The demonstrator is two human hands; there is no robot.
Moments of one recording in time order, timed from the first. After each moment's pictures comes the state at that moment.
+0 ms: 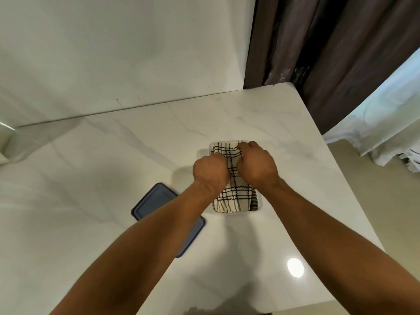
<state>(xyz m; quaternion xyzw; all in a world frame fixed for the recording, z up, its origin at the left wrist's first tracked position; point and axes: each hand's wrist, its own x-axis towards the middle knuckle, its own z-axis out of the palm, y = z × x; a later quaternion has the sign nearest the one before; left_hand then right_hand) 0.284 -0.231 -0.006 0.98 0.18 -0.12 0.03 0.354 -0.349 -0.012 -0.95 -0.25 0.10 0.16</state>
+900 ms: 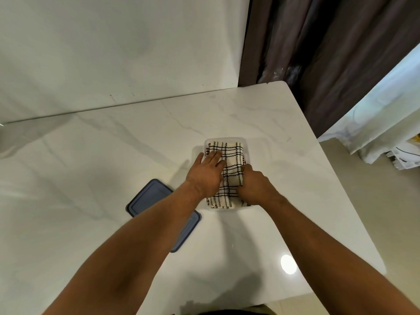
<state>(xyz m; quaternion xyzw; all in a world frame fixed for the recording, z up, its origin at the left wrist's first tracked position) 0.264 -0.215 -0.045 0.99 0.00 -0.14 0.02 0.307 -0.381 -0.017 -0.92 -0.18 0.28 0.18</state>
